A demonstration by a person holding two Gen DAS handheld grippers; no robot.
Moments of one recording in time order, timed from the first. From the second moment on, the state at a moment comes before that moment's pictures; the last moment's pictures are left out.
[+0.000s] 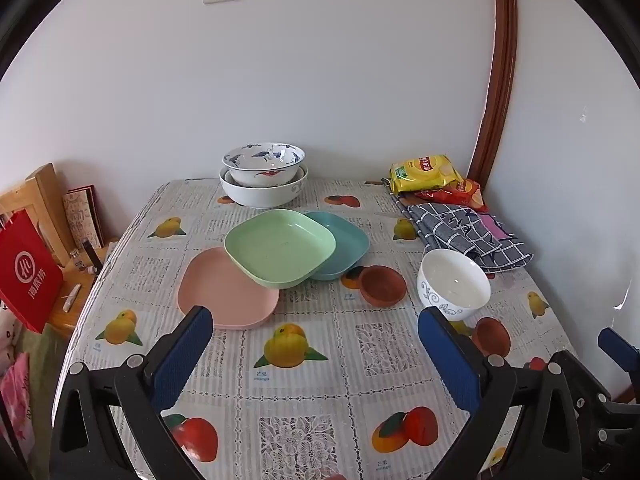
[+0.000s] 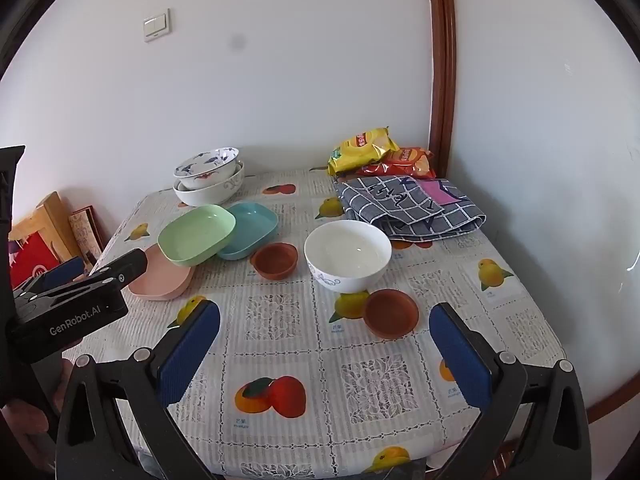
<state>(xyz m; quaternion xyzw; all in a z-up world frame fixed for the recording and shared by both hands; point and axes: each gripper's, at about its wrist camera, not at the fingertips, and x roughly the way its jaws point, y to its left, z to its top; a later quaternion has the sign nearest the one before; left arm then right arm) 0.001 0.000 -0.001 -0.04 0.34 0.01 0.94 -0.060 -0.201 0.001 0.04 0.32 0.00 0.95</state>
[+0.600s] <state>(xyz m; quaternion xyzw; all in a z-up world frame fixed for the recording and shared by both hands) -0.008 -0.004 0.014 -0.04 0.31 0.00 0.95 -0.065 -0.205 0.008 0.03 0.32 0.00 0.95</state>
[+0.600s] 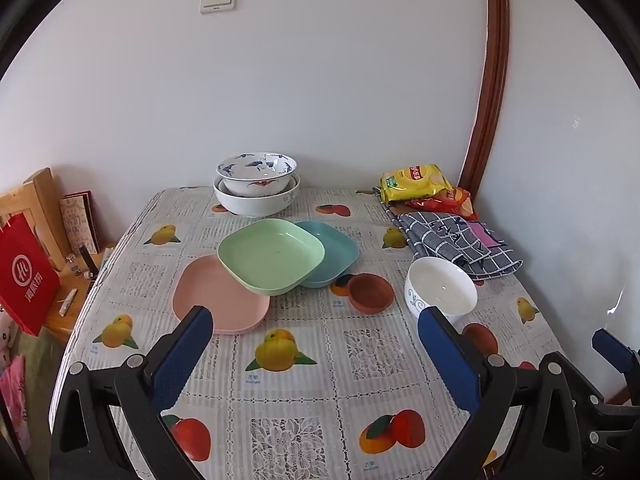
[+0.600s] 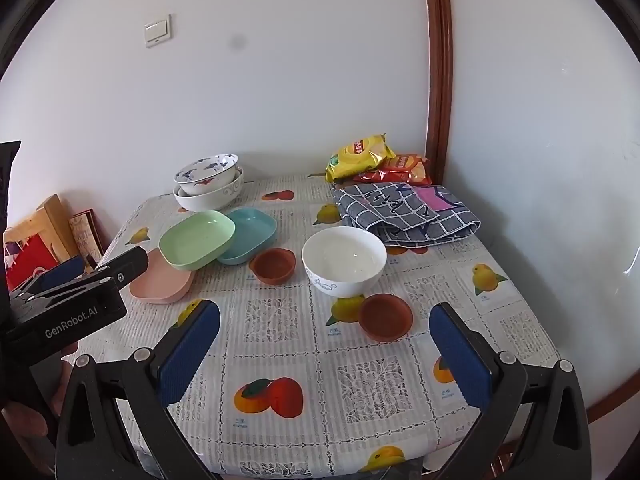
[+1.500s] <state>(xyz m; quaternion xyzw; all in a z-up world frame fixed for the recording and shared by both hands) -0.012 -0.002 0.012 -0.05 0.31 0.00 0.95 -0.064 -0.199 0.008 0.03 0.32 0.00 0.95</state>
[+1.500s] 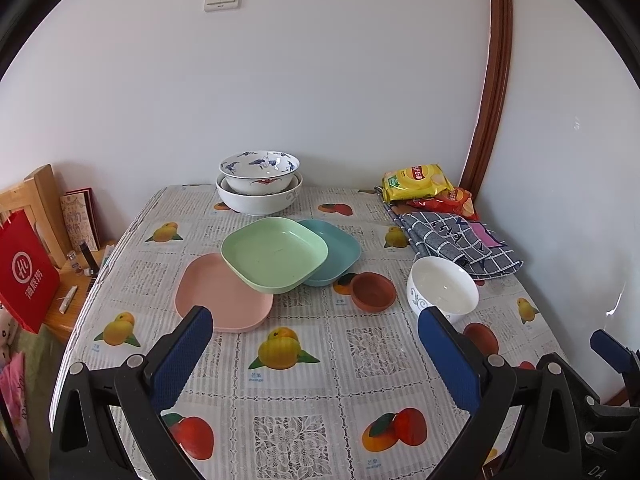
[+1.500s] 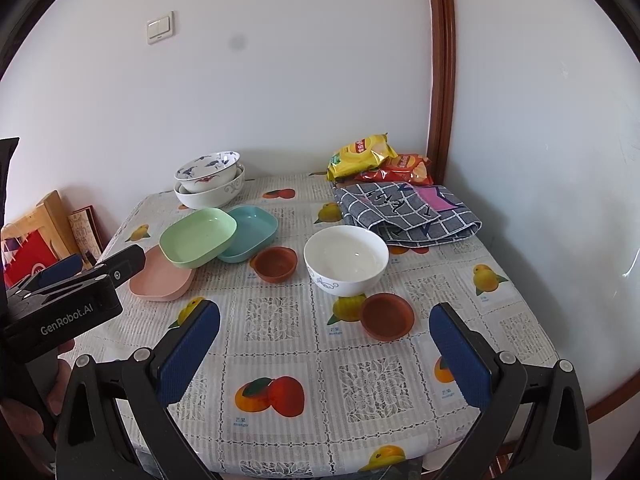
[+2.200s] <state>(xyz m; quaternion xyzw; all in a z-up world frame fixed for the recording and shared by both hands) -0.014 0.003 0.014 -0.05 0.32 0.00 0.95 -0.066 -0.200 0.009 0.03 0.32 -0.01 0.95</state>
